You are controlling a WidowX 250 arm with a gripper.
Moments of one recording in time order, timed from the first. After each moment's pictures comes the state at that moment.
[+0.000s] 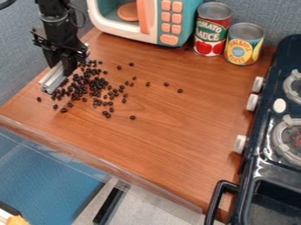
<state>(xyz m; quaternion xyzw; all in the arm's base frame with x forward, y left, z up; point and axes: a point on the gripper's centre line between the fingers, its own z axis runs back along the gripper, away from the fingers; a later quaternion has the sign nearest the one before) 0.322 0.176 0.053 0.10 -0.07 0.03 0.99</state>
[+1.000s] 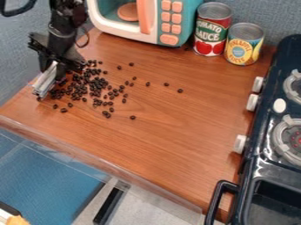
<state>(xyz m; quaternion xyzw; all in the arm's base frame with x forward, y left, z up) 0.324 0.198 0.032 0.23 -0.04 0.07 0.97</state>
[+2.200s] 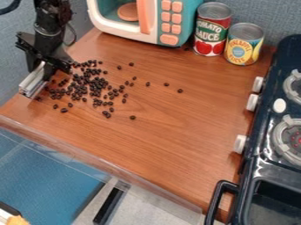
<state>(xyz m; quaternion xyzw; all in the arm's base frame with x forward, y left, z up) 0.317 0.216 0.035 0.22 -0.03 0.06 0.97</state>
